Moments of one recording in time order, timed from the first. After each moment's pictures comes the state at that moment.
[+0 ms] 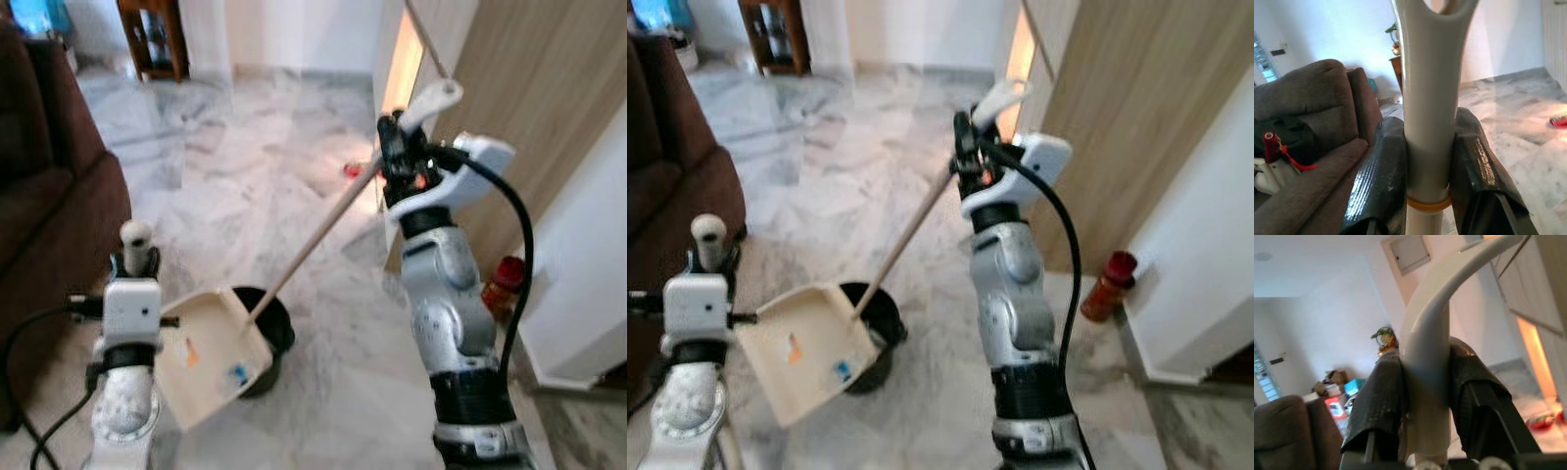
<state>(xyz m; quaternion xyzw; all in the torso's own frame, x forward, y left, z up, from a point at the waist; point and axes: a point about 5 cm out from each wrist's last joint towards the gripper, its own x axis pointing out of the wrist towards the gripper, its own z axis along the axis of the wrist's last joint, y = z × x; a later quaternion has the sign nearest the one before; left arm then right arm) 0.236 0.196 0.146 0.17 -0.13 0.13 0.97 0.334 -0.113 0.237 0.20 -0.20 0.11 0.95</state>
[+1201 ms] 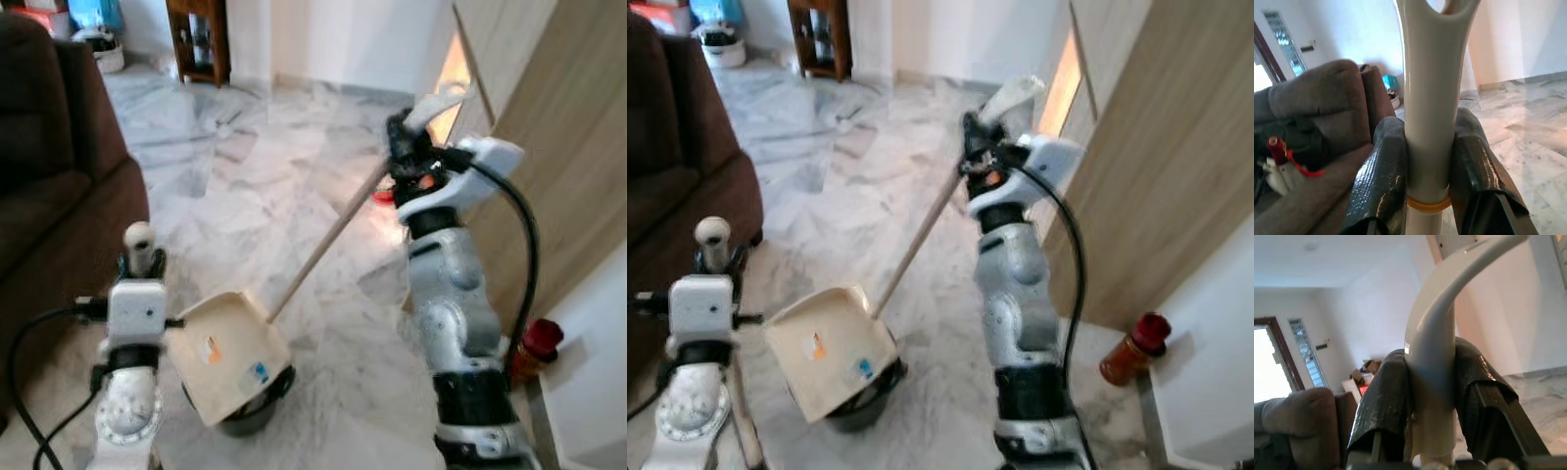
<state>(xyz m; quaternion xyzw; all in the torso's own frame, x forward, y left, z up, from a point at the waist) 0.235 0.207 0.148 0.19 -0.13 0.14 0.96 0.331 -0.090 0.243 0.20 -0.21 0.15 0.94</state>
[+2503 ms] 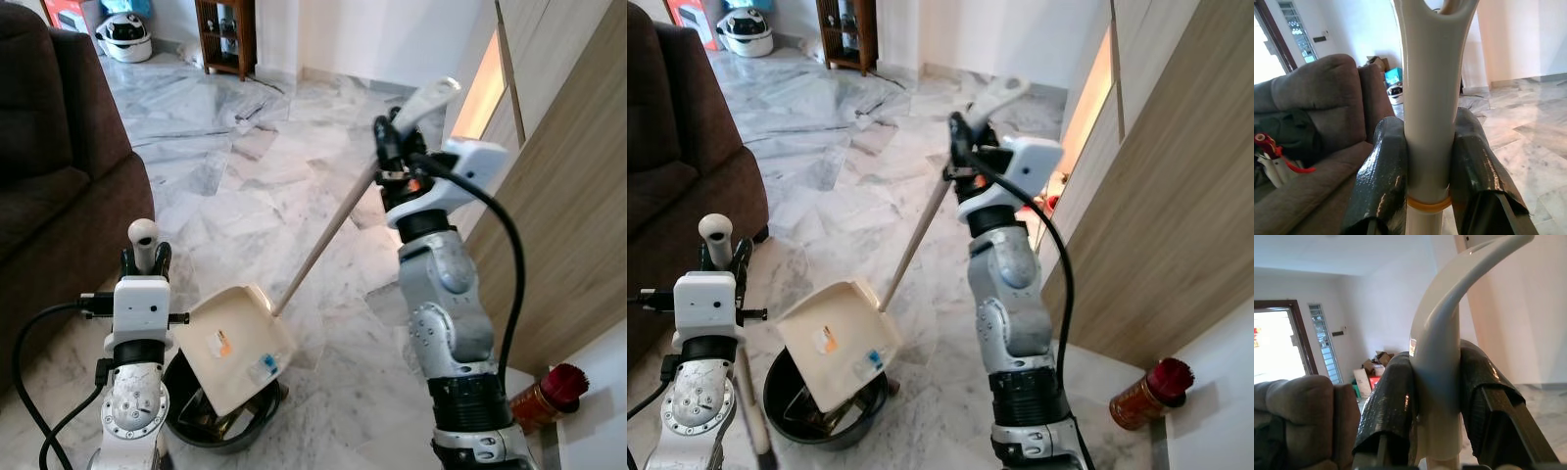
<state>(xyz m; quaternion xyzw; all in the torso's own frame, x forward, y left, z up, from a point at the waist) 0.239 0.197 0.150 0.18 -0.14 0.13 0.97 0.322 -0.081 0.244 0.15 -0.23 0.15 0.95</state>
